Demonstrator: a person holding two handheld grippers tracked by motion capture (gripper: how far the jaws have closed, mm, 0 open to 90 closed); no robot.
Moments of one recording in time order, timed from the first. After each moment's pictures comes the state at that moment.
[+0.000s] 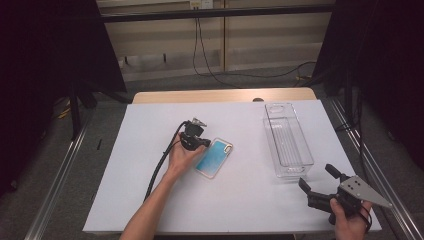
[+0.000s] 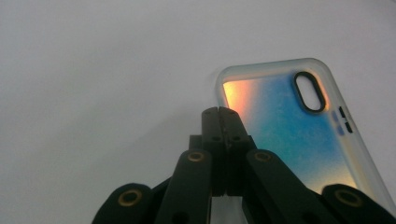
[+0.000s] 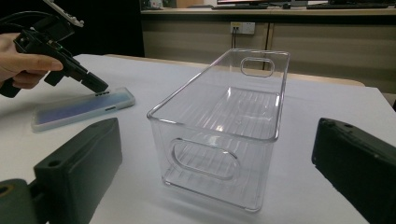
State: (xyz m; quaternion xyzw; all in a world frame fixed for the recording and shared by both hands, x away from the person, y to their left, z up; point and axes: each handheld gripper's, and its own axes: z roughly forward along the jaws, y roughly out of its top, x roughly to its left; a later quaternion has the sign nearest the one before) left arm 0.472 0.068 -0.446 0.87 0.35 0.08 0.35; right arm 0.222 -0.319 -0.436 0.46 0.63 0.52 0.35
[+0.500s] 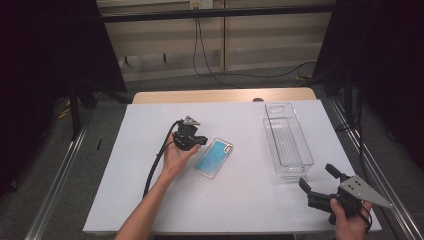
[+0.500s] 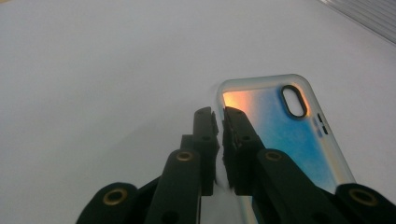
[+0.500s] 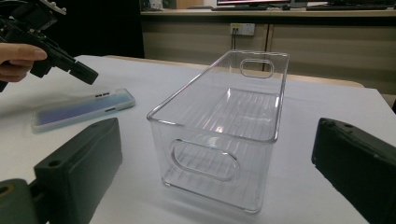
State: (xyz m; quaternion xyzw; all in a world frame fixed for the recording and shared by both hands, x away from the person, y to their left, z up) left arm 0.461 0.085 -0.432 0.86 0.35 0.09 0.37; right arm 0.222 -0.319 -0.436 0.46 0.63 0.52 0.35
